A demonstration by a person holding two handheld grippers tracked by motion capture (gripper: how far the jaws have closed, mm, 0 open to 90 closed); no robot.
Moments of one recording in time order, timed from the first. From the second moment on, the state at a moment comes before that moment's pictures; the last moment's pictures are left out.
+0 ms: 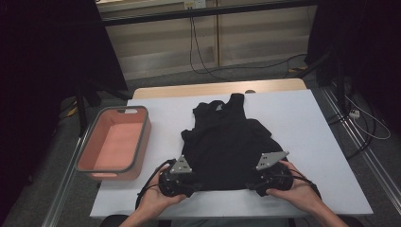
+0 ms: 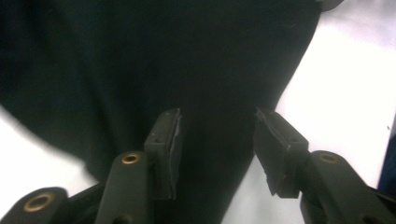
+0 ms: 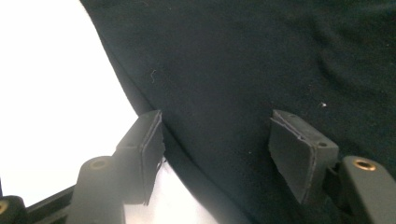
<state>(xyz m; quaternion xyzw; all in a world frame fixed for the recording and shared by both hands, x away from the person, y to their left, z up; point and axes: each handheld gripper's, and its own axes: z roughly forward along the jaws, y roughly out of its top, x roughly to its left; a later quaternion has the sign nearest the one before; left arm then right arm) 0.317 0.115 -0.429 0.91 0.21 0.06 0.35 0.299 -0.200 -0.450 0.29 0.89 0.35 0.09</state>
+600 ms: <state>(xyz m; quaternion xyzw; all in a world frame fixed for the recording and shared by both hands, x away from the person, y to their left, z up) 0.313 0.093 -0.443 0.92 0.19 0.06 0.33 0.302 -0.180 -0.452 0.25 0.90 0.34 0.09</state>
